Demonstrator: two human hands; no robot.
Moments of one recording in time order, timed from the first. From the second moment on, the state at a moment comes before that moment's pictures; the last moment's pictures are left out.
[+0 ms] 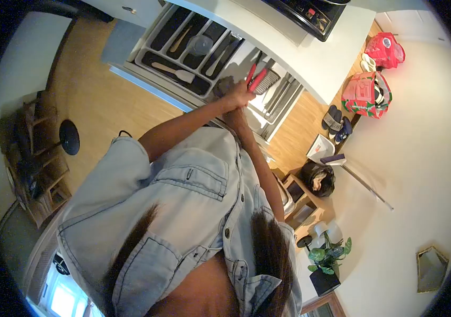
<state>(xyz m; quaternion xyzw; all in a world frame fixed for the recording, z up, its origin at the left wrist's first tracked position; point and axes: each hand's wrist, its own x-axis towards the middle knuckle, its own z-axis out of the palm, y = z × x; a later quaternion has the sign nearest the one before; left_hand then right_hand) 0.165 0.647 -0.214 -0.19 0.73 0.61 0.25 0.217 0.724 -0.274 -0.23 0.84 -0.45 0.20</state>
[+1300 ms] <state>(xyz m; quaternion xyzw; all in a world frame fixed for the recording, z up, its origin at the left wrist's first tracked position) 0.188 0.705 -0.257 -0.07 0.83 0.54 0.12 0.178 0.839 -0.199 0.20 0.71 -0.65 0.17</state>
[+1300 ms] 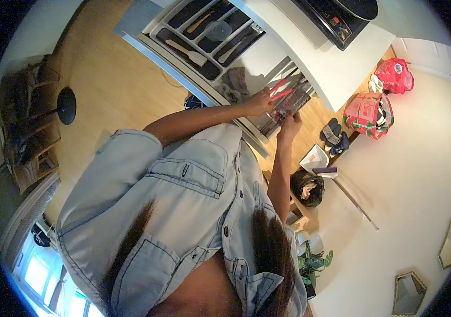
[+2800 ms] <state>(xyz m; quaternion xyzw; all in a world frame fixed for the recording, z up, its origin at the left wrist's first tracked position) 0.209 0.443 -0.190 -0.18 0.70 0.69 0.07 0.166 0.710 -0.181 0.03 0.95 -0.30 0.05</state>
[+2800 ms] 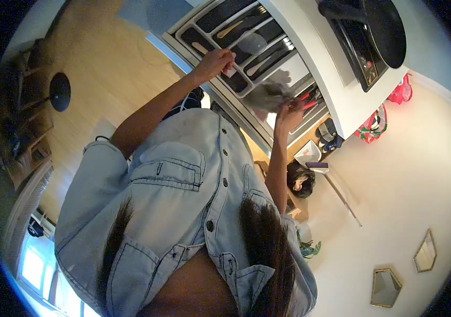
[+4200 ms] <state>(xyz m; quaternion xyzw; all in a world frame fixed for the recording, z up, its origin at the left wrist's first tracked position) 0.223 0.467 -0.177 -0.24 0.89 0.32 -0.23 -0.125 0.758 -0.389 -0.03 0.98 0.17 0.01</state>
